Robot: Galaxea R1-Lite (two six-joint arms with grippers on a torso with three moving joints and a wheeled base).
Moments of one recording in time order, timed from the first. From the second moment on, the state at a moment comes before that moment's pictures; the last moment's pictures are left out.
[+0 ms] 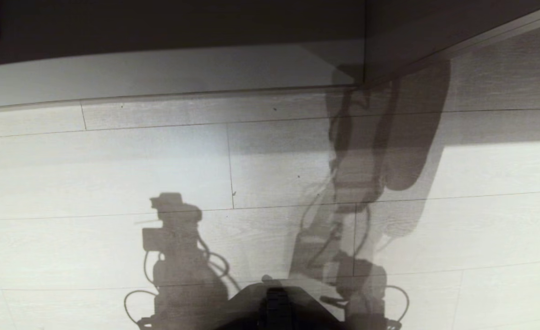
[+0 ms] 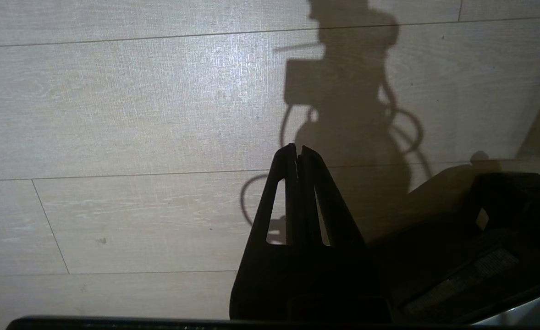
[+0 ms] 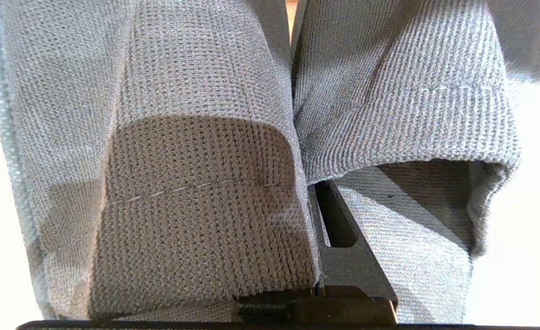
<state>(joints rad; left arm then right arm) 0.01 0.00 0.00 0.00 0.00 -0.02 -0.08 0.52 -0.46 -0.45 0.04 -0.06</state>
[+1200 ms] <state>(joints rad) 0.01 0.00 0.00 0.00 0.00 -0.02 -0.01 0.14 -0.02 -0.25 0.06 -0.05</state>
